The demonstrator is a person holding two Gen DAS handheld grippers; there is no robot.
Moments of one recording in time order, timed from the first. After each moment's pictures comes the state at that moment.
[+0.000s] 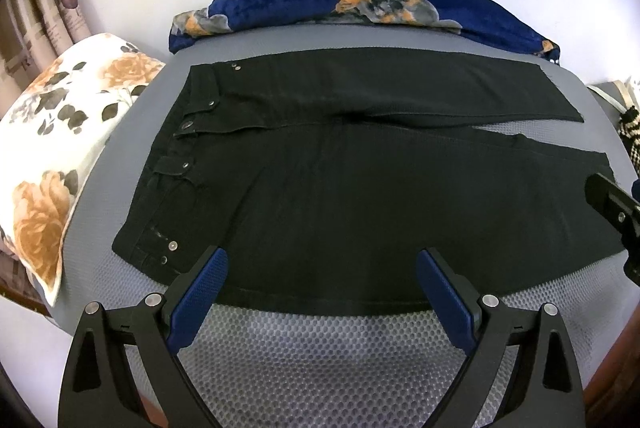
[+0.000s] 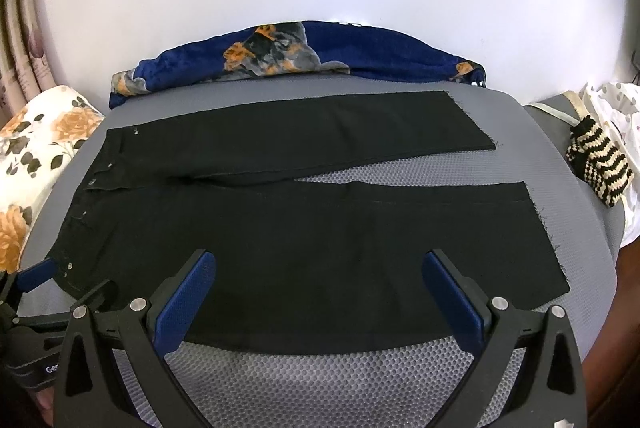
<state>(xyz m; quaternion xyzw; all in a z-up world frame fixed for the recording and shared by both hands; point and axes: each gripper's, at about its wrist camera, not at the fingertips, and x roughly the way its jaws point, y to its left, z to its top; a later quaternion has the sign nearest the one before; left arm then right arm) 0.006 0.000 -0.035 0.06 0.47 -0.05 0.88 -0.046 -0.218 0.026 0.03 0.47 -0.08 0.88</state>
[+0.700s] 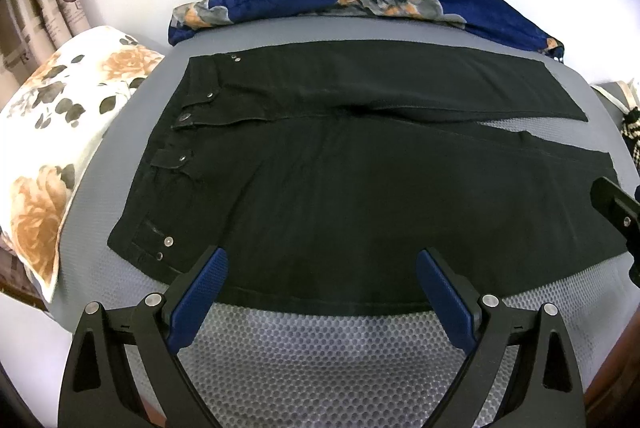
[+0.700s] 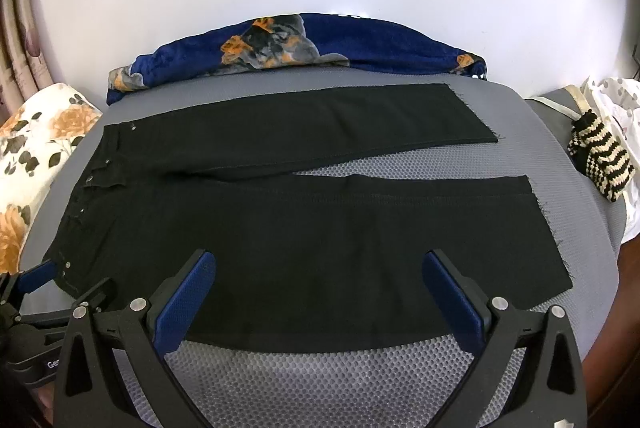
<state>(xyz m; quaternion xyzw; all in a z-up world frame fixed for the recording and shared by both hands) 0.011 0.003 -0.042 0.06 0.48 -0.05 0.87 -0.044 -0.220 0.020 0.04 0.47 -0.08 0.88</state>
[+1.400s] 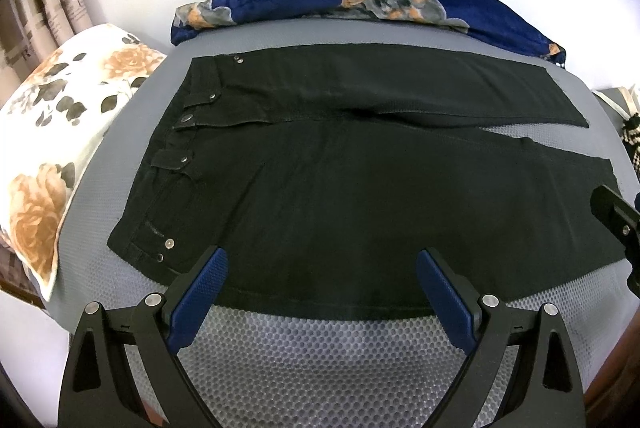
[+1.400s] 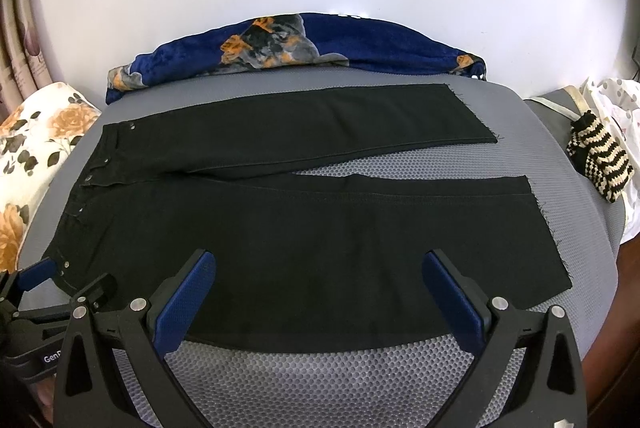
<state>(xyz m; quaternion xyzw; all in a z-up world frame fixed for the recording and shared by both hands) 0.012 0.003 -0.041 0.05 0.48 -0.04 0.87 -0.044 -0.221 0.021 0.04 0.48 -0.08 0.88</state>
